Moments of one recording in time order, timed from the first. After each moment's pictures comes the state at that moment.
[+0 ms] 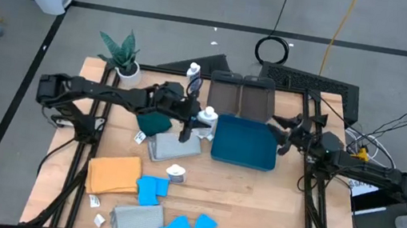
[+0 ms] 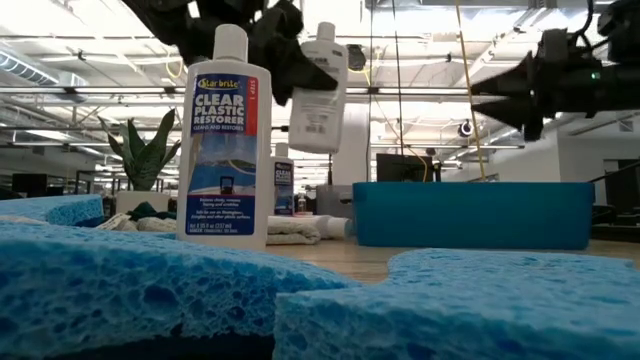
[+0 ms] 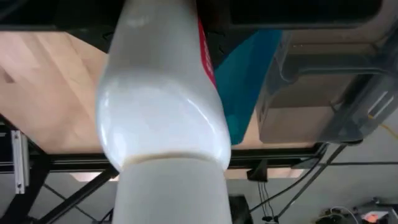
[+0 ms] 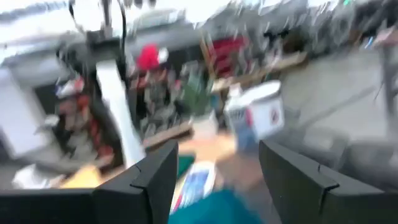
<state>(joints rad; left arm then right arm) 0.23 1.54 0.95 0.23 0.27 0.12 -0.26 0.21 0.01 0.37 0.18 0.27</state>
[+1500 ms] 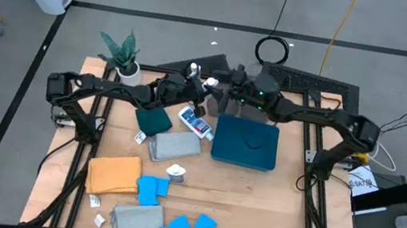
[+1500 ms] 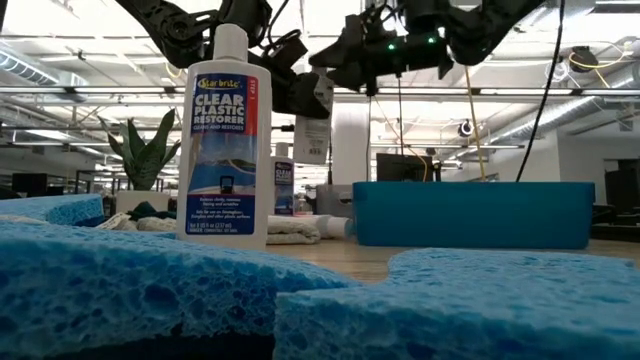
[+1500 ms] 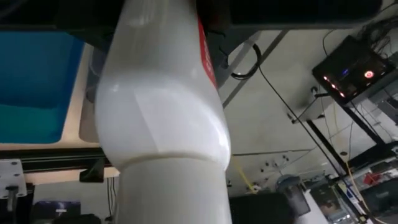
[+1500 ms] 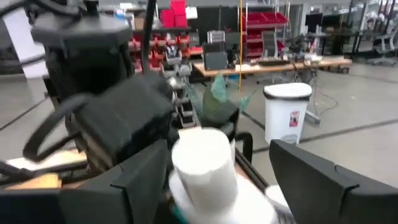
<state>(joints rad) 0.32 1.61 0.95 0.44 -0.24 0.27 -0.40 1.59 1.02 0.62 -0.13 0.06</state>
